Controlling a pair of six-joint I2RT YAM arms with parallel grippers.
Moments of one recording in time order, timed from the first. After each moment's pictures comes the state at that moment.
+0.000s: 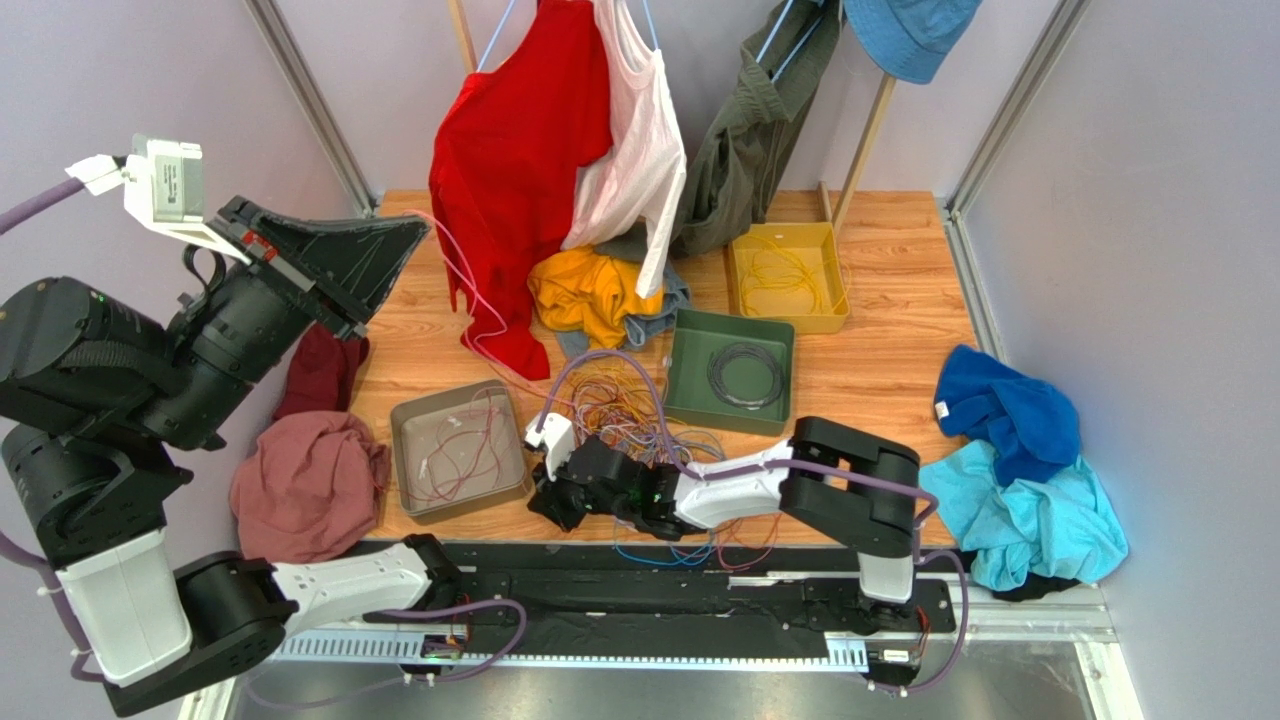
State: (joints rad) left arm -0.83 1.06 2.17 -0.91 -0.20 -0.35; right arm 1.28 1.89 0.95 0.49 -0.01 0.38
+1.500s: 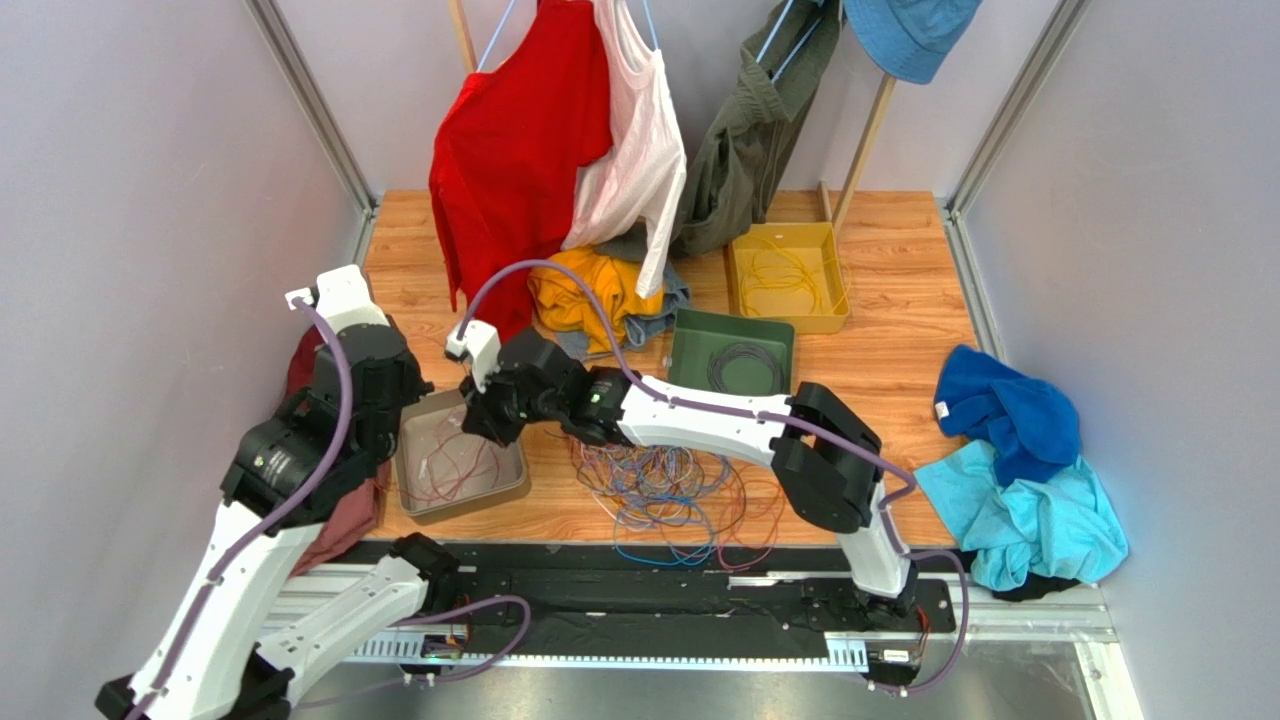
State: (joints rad) left arm -0.56 0.76 1.25 -1.03 -0.72 -0.50; right arm 1.16 2.04 1.64 -0.03 -0.20 0.20
